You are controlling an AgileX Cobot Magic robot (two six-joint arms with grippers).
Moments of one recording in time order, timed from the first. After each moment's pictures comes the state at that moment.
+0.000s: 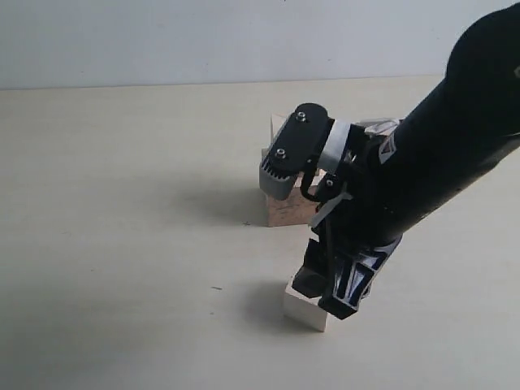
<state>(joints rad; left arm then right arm) 0.07 0.01 -0.13 -0.25 0.29 0.07 0.55 1.48 -0.88 0.34 0.75 -0.72</state>
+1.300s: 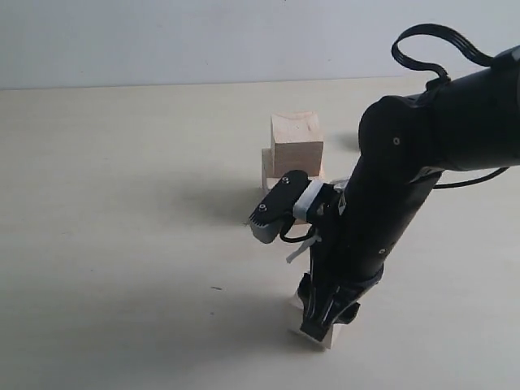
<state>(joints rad) 0.04 0.01 -0.05 -0.33 0.25 0.07 0.55 1.75 -0.91 0.26 0.74 -0.55</state>
